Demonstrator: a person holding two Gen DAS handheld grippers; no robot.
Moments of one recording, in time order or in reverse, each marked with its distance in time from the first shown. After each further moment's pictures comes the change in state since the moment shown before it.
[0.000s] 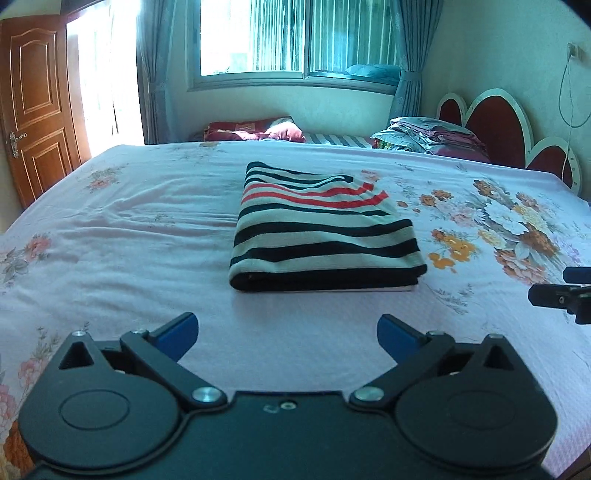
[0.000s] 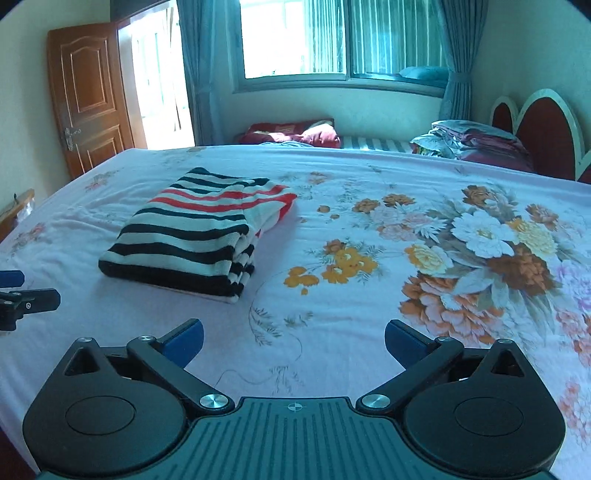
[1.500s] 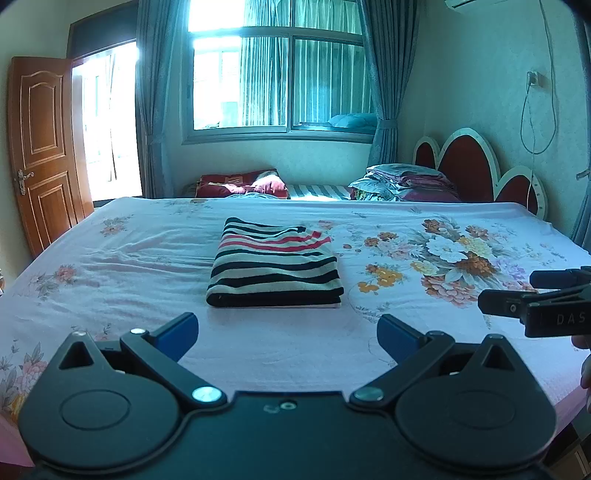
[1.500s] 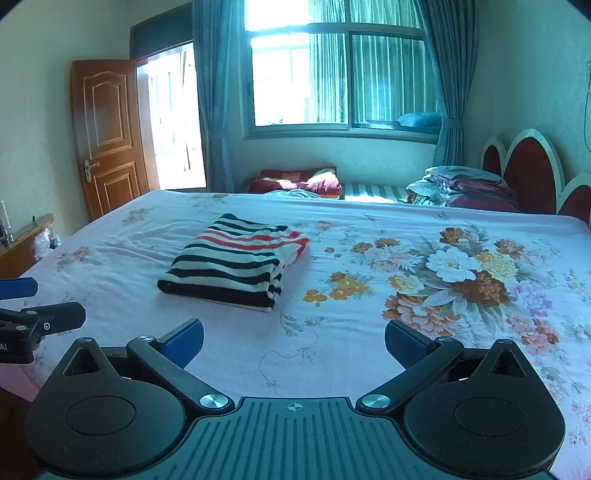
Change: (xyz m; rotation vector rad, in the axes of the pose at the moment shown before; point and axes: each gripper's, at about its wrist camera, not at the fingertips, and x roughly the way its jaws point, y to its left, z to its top) left arm -0.134 -0.055 -0.022 0.008 -0.160 -0.020; right arm -0.141 0.032 -0.026 -0.028 -0.149 0.006
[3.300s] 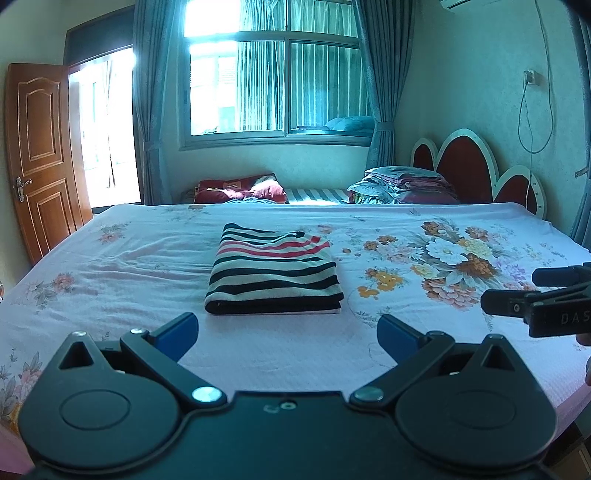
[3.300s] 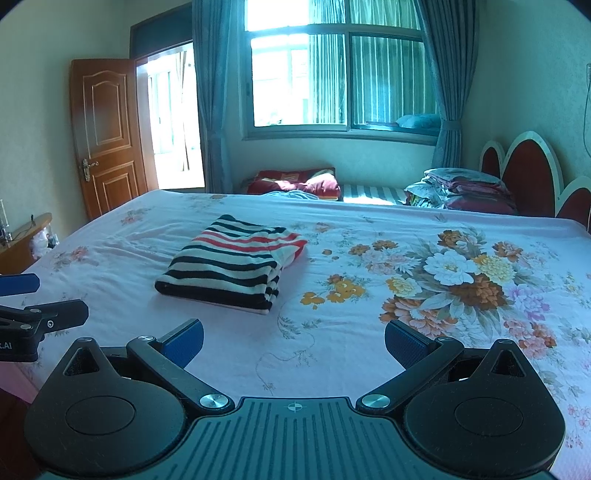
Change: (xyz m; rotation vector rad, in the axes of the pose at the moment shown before) left arm 0.004 -0.001 0.005 0.013 -0.013 0.002; right arm 0.000 0.000 0.003 -0.005 -0.001 -0.006
